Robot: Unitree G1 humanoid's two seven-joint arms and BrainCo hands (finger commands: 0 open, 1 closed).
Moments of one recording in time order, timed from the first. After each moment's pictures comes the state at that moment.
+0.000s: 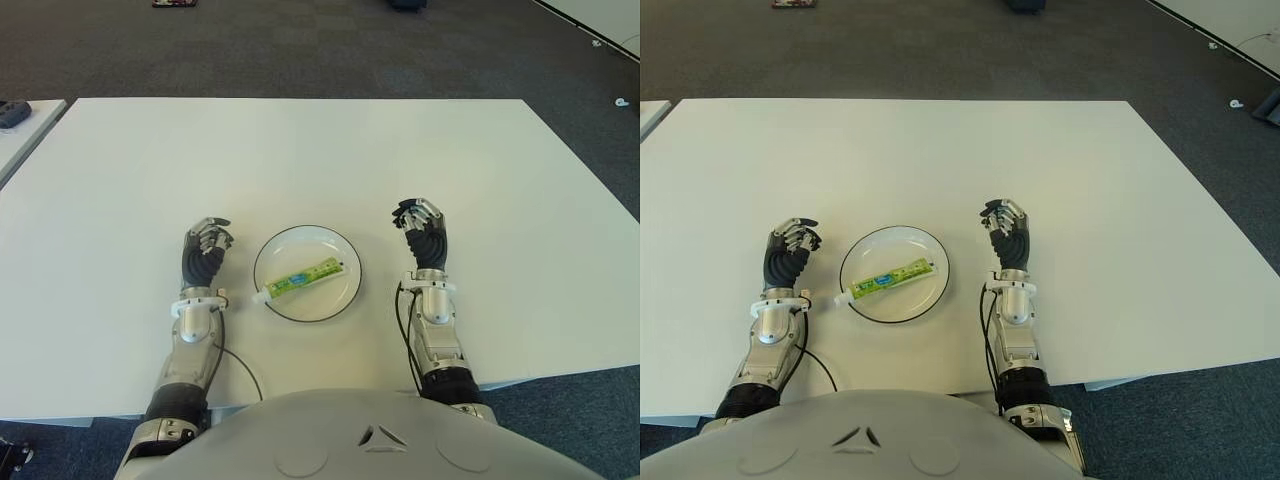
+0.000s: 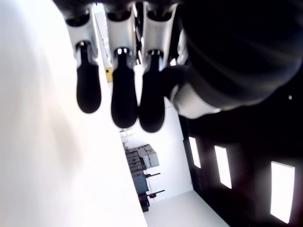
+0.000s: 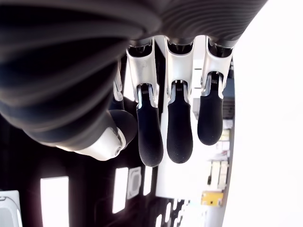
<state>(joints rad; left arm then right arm) 0.14 0.10 0.09 0.45 0.17 -0.57 0.25 0.04 0.01 0.00 0.33 -0.13 -0.47 -0.19</state>
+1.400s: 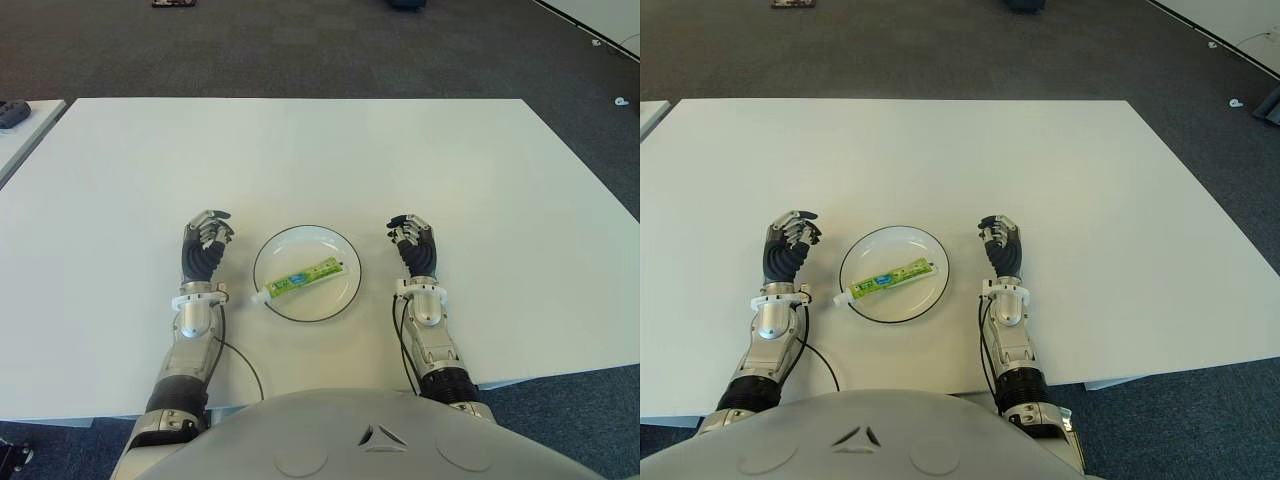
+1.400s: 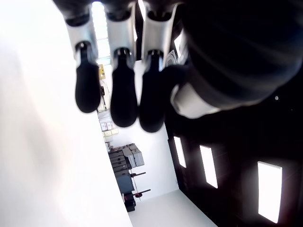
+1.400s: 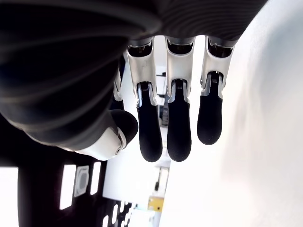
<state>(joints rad) 0.10 0.10 0.09 0.49 0.16 -0.64 0.24 0.03 0.00 0.02 0.39 -0.20 -0.36 -0.27</state>
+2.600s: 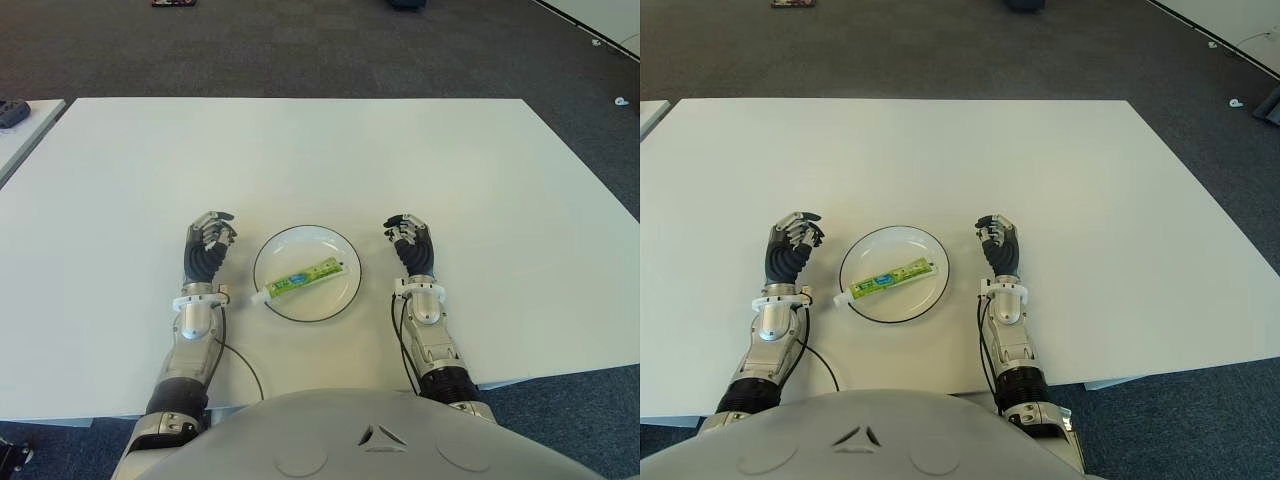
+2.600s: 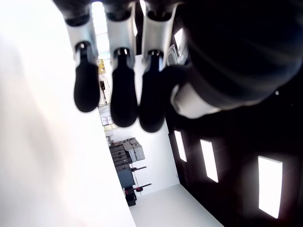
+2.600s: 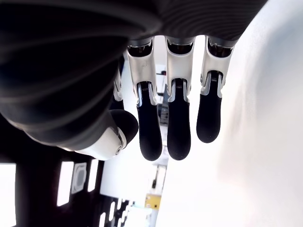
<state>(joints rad) 0.12 0.10 0.08 0.47 0.17 -0.62 0.22 0.03 0.00 0.03 0.36 -0.20 -0.32 -0.24</state>
